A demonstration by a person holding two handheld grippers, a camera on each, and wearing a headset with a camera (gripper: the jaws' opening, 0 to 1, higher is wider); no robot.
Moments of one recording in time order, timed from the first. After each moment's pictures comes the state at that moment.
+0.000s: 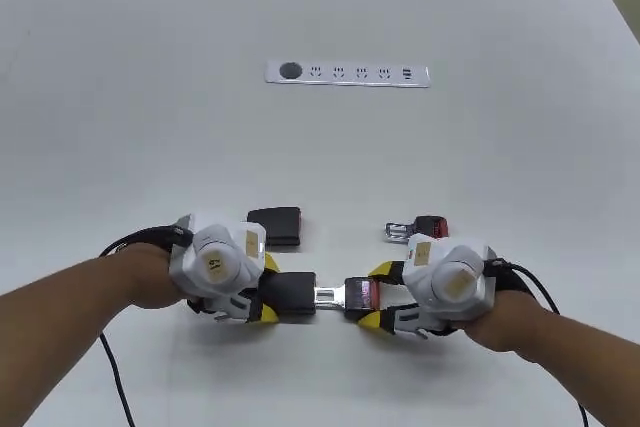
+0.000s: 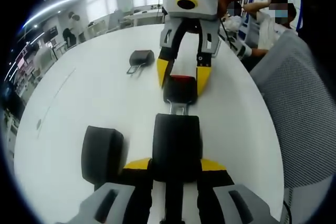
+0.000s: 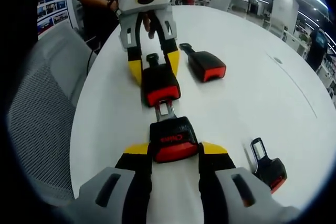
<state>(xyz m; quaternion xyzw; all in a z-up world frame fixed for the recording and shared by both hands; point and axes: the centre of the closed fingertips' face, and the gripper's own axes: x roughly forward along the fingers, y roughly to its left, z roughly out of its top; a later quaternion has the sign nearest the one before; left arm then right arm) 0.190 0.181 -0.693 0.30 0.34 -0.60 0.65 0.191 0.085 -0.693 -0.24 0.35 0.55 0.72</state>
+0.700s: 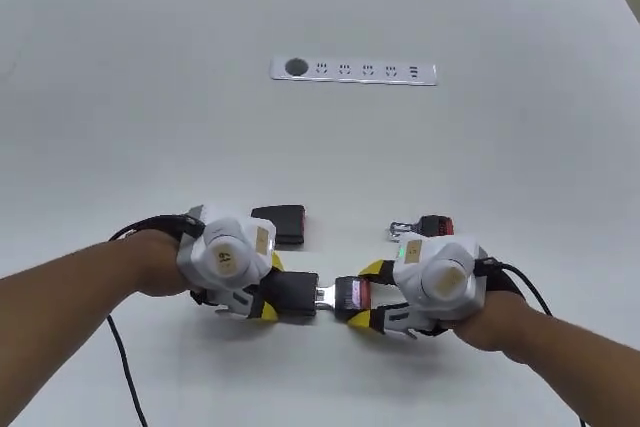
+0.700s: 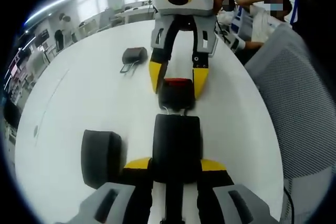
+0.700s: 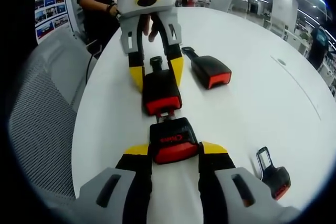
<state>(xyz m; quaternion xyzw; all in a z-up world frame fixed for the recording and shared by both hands) 0.188 0.182 -0.693 0.33 0.35 -0.62 0.62 0.190 0.101 -0.694 -0.23 0.35 0.56 0.72</state>
